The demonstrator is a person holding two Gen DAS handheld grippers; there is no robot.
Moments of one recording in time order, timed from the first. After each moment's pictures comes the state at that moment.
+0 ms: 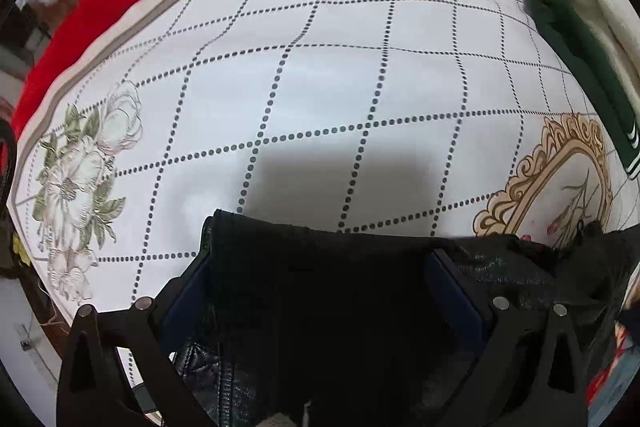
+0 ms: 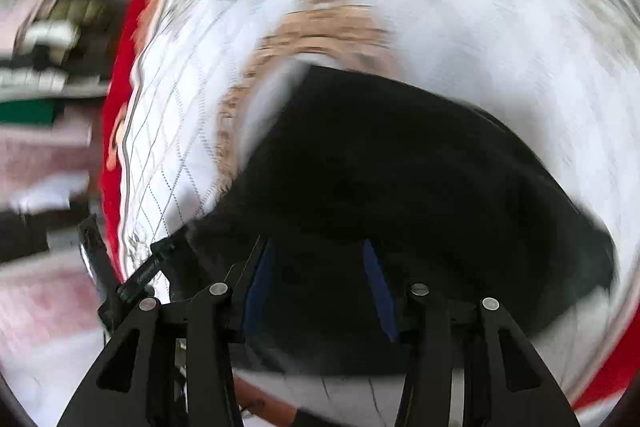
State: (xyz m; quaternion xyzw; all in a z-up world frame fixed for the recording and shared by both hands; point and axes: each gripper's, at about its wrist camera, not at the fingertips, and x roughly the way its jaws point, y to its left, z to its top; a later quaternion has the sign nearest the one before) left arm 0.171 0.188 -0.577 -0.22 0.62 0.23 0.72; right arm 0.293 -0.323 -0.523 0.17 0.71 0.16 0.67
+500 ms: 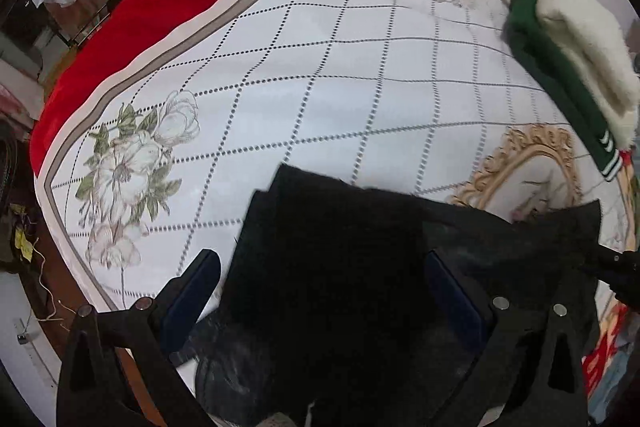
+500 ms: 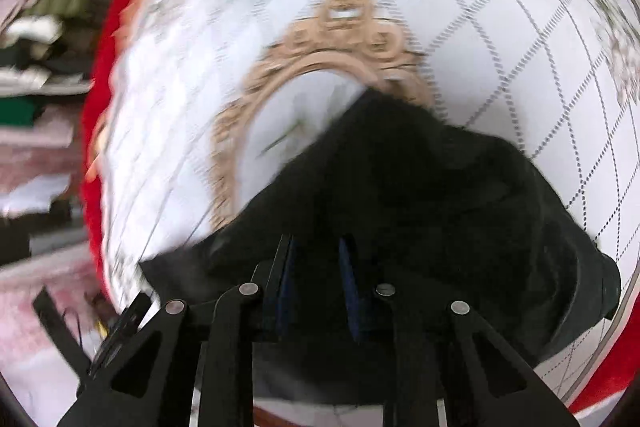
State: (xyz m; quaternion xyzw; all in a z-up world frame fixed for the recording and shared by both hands) left arm 0.134 0.179 -0.511 -0.23 0.59 0.24 0.74; right arm 0.303 -0.315 -0.508 0.16 0.72 0.14 0.67
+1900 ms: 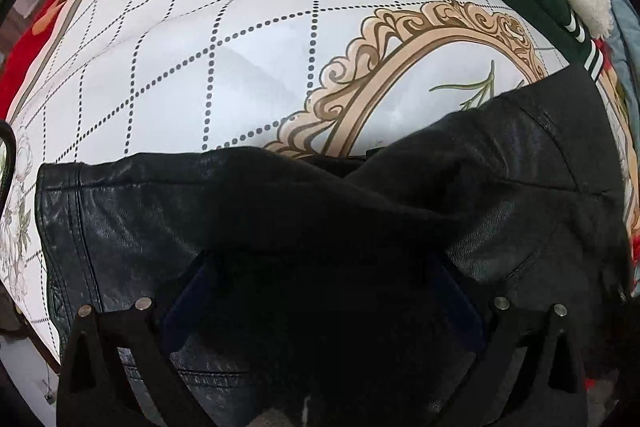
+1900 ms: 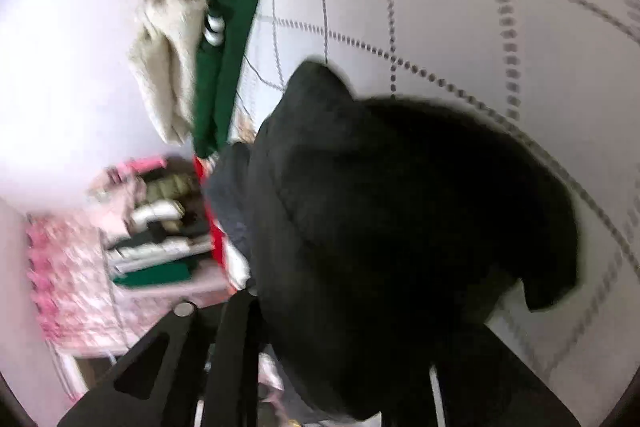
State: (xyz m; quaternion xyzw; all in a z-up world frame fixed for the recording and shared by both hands) left arm 0.215 0.068 -0.586 -0.16 0.65 0.12 0.73; right arm 0.179 -0.498 -0.609 0.59 0.50 0.11 0.62
